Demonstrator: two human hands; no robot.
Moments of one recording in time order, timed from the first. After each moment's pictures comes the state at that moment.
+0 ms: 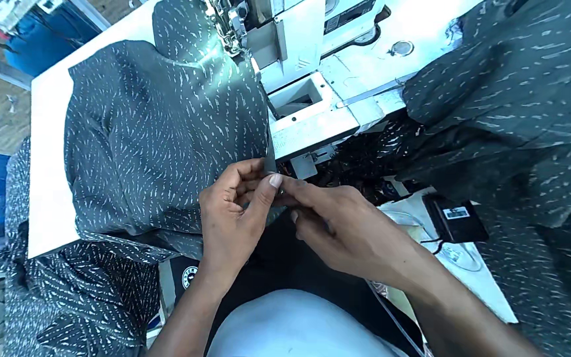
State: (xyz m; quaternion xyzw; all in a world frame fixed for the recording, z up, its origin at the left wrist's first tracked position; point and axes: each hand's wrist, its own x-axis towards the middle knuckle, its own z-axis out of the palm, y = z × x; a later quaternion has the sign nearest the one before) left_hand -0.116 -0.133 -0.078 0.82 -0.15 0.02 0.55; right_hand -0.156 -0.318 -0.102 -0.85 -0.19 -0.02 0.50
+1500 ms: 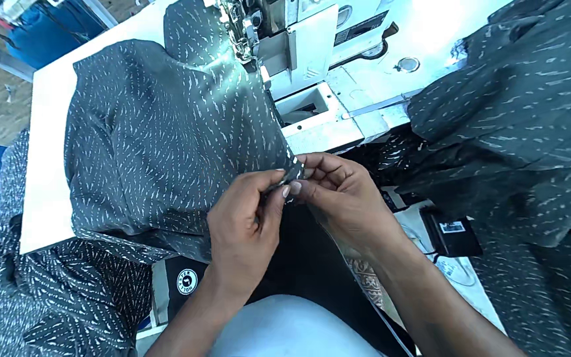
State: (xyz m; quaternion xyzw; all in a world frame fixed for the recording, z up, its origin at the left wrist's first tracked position) left_hand -0.122 -0.140 -0.081 0.84 -0.21 0.14 0.47; right_hand -0.124 -0.313 -0.119 -0.55 0.01 0.03 0.84
